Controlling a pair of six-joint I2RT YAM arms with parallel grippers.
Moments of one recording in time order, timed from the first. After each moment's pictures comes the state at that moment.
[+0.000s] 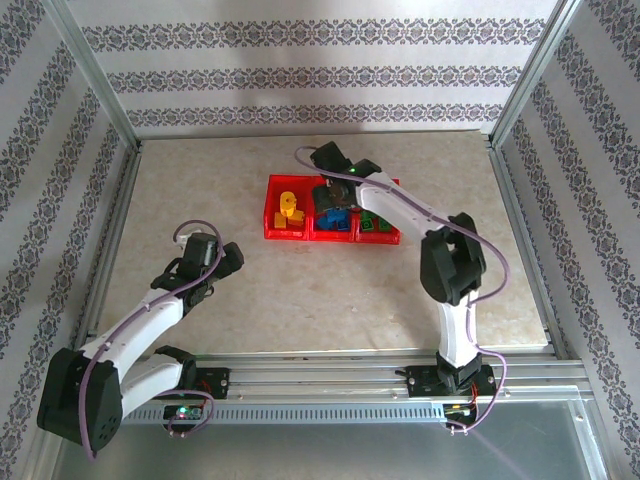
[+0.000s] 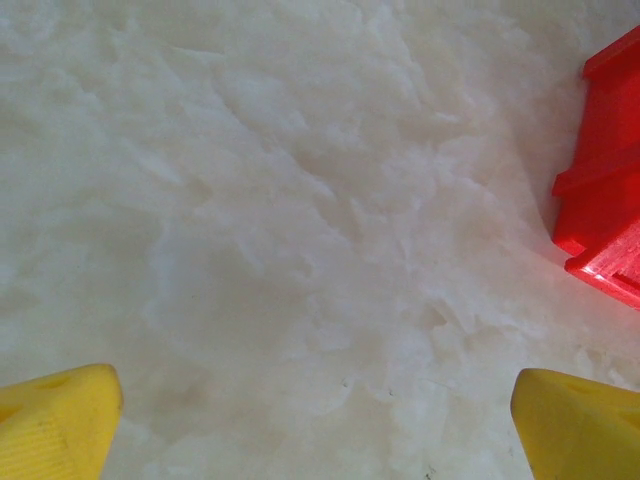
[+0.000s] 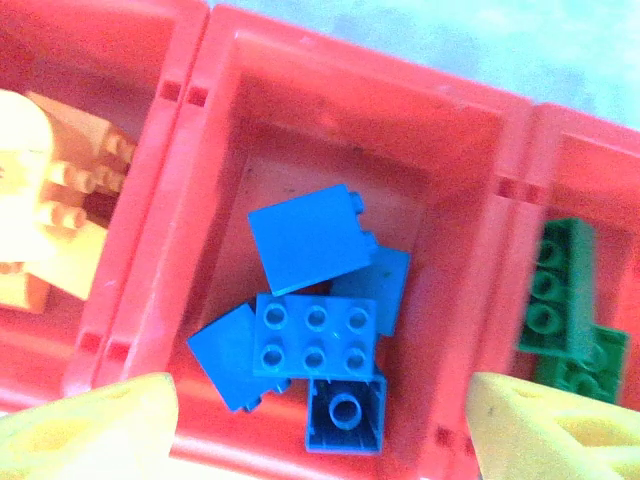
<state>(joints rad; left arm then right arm) -0.27 1.03 0.49 -0.31 -0.23 -0.71 0.59 1.98 1.74 -0.83 0.22 0.34</state>
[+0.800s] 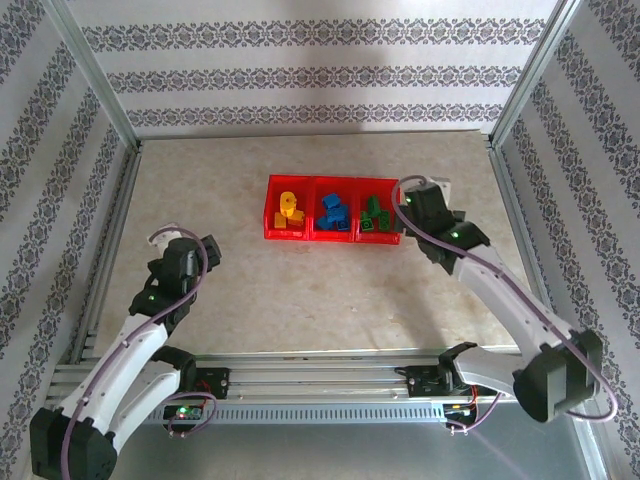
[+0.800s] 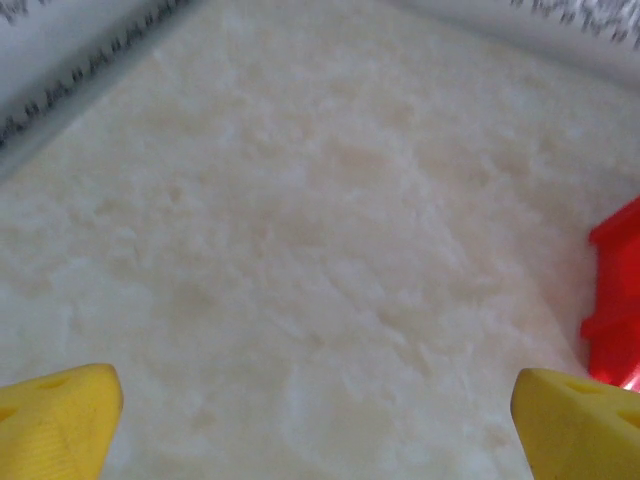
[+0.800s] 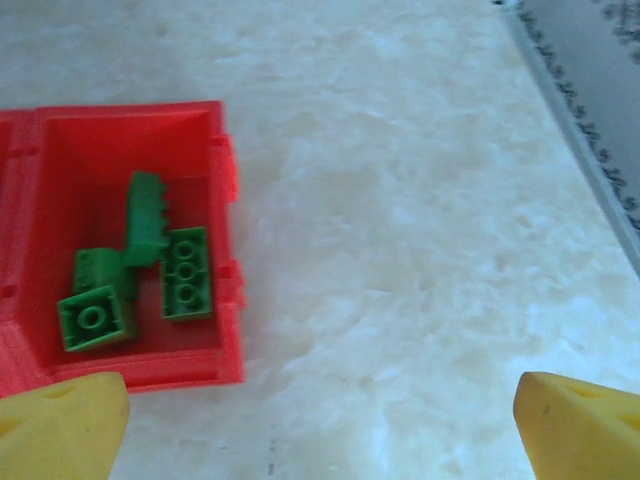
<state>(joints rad) -0.24 0.74 0.48 -0.33 -0.50 -0.50 0.38 1.14 0.96 -0.63 0.48 0.39</state>
